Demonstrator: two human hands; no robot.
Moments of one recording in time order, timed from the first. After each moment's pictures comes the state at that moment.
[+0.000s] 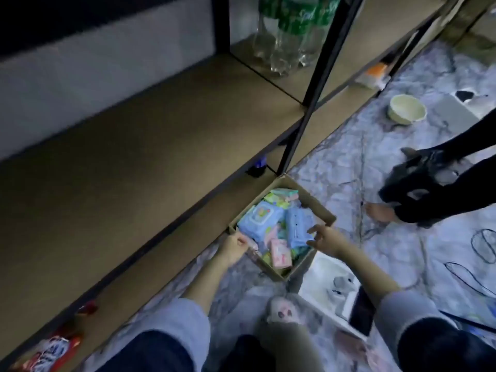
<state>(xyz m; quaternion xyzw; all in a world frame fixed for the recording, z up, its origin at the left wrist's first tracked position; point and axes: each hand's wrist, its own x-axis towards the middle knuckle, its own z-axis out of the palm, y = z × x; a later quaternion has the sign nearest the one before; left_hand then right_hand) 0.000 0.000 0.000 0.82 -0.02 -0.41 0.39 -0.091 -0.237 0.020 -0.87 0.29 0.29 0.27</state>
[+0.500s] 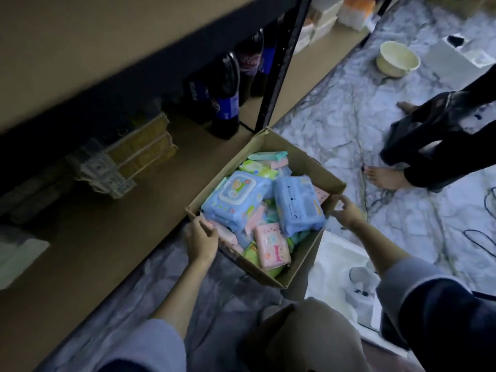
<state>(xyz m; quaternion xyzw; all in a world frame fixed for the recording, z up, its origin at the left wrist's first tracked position) 0.024 -0.048 -0.279 0.87 0.08 -0.23 0.43 -0.088 -0.353 -0.252 -0.79 0.51 0.09 0.33</state>
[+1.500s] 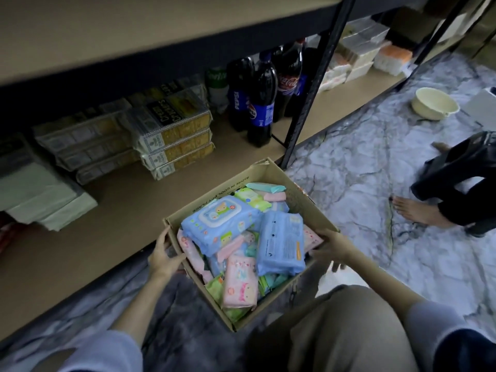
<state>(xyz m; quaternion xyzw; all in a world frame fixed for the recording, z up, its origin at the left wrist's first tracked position) -0.032 0.080 -0.302 0.81 0.16 -0.16 0.55 -0.127 -0.278 -0.264 -0.87 0.32 0.27 0.27</state>
